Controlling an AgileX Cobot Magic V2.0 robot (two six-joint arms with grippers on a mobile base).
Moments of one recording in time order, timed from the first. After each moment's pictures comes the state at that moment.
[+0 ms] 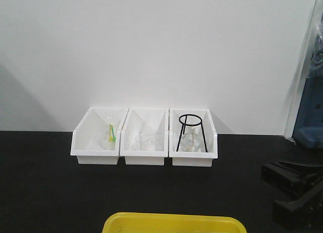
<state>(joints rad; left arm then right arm) -0.09 -0.01 0.03 -0.02 0.23 -0.13 0.41 0.86 -0.78 0.20 0.31 -0.06</state>
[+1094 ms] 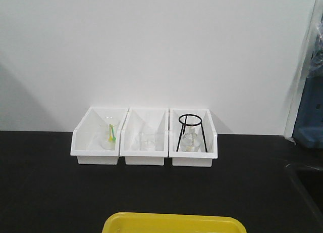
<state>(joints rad) -0.09 -0.01 0.03 -0.02 0.23 -0.13 0.05 -0.01 0.03 -0.08 0.28 -0.05</state>
